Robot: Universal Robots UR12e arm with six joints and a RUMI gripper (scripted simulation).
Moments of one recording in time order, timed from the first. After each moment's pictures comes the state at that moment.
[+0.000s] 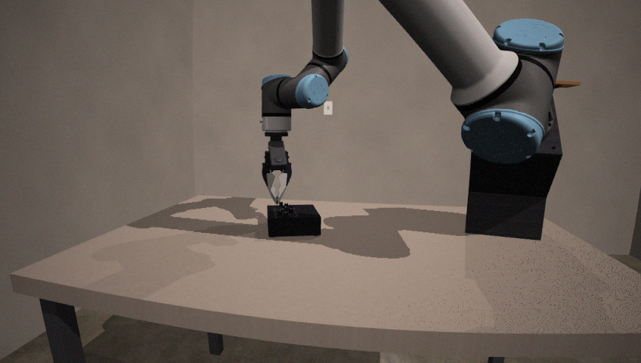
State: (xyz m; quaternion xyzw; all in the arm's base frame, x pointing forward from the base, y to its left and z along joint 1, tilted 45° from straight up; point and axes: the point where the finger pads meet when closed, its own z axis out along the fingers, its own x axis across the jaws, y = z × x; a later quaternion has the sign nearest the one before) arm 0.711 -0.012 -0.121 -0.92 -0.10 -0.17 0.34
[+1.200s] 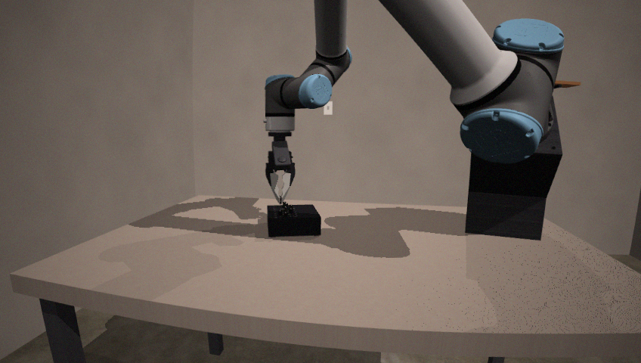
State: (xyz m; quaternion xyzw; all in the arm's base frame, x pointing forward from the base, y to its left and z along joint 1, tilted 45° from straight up) arm 0.701 -0.013 -0.125 -0.92 -0.10 -0.17 0.34
